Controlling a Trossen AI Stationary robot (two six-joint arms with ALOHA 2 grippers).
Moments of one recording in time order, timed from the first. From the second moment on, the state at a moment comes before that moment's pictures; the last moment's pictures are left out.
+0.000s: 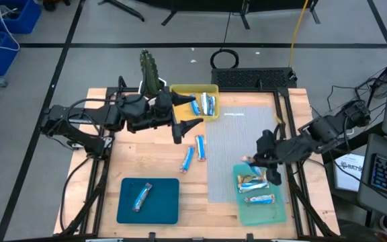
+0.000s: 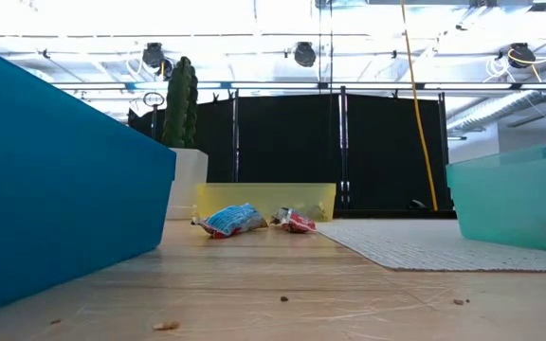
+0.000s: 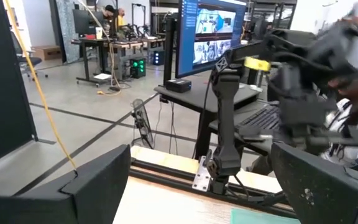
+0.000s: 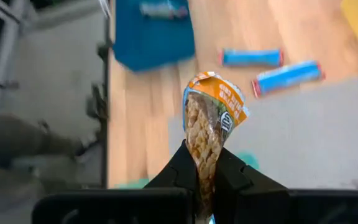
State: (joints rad) left arm -0.08 1.39 1.47 -0.09 -0.32 -0.10; right arm 0.51 1.15 1.41 -1.09 0.20 0.65
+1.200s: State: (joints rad) left arm -0.07 1.39 1.47 -0.13 -0.31 -0.12; right arm 0.66 1.54 1.34 -1.26 0.06 0.67
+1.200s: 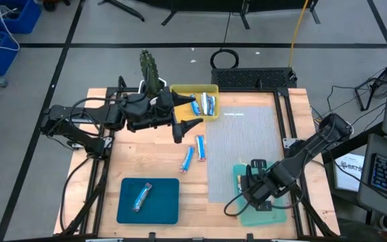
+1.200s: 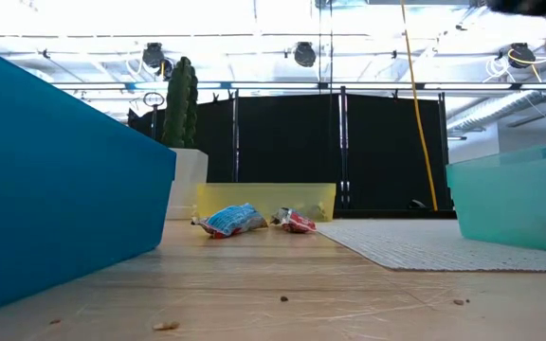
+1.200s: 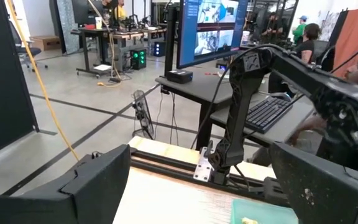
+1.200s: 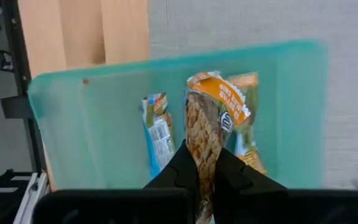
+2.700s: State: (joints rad) left arm -0.07 1.39 1.47 -0.13 -0.32 -0.11; right arm 0.71 1.63 0.98 -0.81 0.00 0.38
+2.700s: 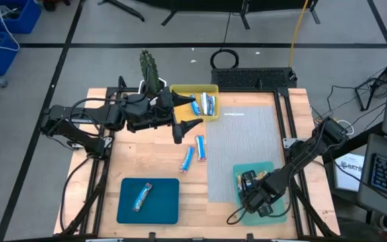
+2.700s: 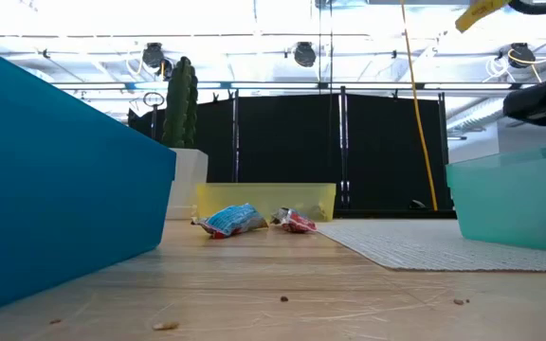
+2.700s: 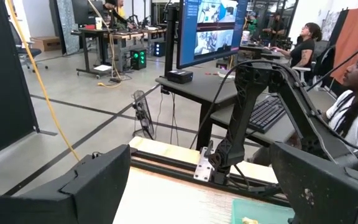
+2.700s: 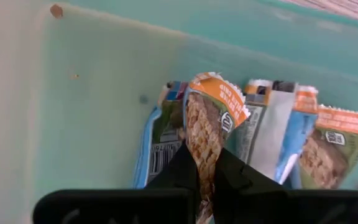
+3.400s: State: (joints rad) left arm -0.06 1.39 1.47 -0.13 -0.32 -0.11; right arm 0.72 1.66 0.98 -0.82 -0.03 0.32
